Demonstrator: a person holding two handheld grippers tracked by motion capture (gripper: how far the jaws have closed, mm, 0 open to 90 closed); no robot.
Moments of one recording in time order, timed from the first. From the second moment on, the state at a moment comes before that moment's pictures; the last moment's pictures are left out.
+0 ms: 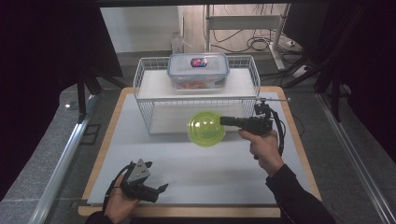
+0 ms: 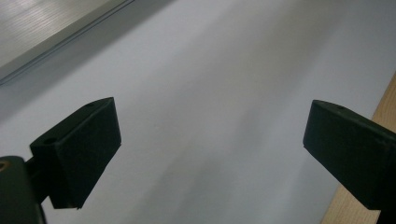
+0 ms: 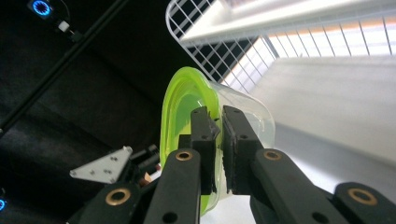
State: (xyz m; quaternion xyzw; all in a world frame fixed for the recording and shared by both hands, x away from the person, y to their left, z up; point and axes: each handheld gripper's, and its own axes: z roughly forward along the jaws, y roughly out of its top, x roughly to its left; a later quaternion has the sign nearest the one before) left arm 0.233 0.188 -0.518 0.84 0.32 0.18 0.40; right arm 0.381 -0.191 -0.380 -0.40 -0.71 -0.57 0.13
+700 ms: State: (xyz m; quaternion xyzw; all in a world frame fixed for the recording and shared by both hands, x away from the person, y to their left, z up) left arm 0.233 0.189 -0.518 0.84 0.33 0.18 0.40; right arm 0.407 -0.191 -0.317 -0.39 -0.68 -0.61 0.12
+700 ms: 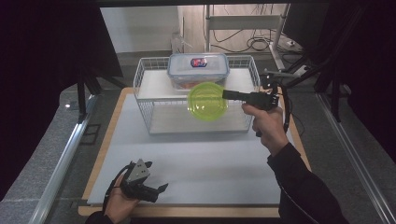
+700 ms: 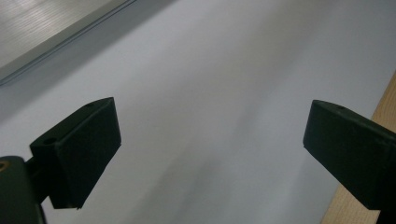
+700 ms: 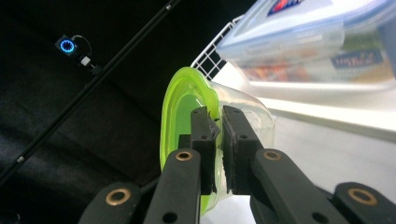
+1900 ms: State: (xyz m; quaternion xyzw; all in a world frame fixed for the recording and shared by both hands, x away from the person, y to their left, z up) left arm 0.233 0.190 -0.516 0.83 0.32 0.17 0.41; right arm 0.476 -0.166 -0.249 -0.44 -0.63 -0.63 0.08
